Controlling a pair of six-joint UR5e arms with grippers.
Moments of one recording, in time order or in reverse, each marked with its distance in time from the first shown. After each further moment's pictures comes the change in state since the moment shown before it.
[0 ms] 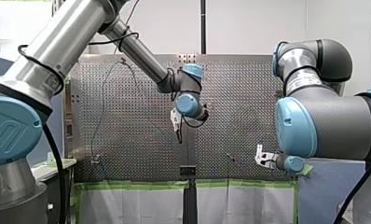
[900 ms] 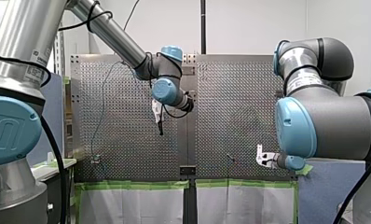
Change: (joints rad) left arm 0.000 0.268 -0.268 0.004 0.000 -0.005; right arm -0.009 -0.015 -0.007 0.059 0.010 -0.103
